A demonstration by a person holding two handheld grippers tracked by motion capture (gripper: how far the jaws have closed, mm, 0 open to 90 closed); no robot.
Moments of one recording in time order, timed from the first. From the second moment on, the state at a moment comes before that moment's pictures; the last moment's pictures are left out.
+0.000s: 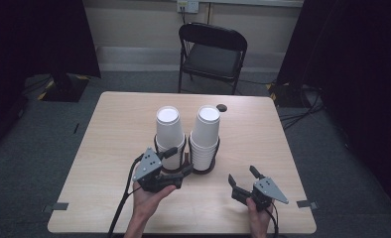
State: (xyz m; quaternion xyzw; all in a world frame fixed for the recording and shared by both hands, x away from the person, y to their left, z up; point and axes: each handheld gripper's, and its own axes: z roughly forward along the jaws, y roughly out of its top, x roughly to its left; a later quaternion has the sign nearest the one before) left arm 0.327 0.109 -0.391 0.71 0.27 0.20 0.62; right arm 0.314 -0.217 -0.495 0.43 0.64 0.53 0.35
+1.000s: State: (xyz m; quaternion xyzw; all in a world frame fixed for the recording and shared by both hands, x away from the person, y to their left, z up) left arm 0.366 0.066 -0.332 0.71 0.28 0.26 0.59; right arm 0.315 -0.217 -0.495 0.43 0.64 0.53 0.34
